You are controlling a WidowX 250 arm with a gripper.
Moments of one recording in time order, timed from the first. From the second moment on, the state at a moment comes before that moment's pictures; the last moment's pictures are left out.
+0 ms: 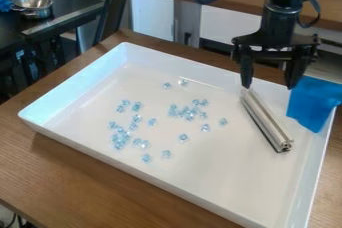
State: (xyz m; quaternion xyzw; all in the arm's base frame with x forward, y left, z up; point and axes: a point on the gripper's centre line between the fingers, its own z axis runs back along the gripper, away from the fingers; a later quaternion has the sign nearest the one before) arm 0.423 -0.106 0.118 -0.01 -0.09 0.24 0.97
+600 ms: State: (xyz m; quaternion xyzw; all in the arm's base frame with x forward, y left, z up) arm 0.430 -0.101 0.087 -0.07 -0.03 0.26 0.96
